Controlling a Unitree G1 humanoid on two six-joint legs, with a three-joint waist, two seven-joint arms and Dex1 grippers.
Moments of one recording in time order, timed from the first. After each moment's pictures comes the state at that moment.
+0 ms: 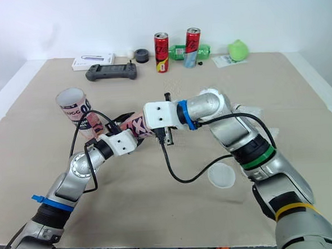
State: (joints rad) left arm -0.42 0.41 -0.23 0.08 0.35 -0.21 -0.40; right arm -0.97 -0.56 0.50 0.06 -0.07 0.12 1.10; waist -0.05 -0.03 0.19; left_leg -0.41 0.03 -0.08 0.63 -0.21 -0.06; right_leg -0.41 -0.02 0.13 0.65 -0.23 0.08
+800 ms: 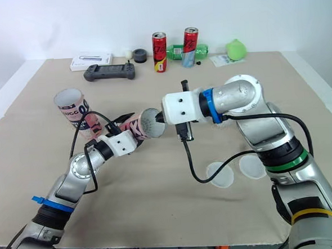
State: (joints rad) left arm -0.42 0.38 -0.24 0.08 0.34 -0.22 -0.40; right arm -0.89 -0.76 0.29 -0.20 0.04 0.23 1.23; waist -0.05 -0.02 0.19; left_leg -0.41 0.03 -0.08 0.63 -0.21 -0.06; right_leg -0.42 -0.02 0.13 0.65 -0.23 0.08
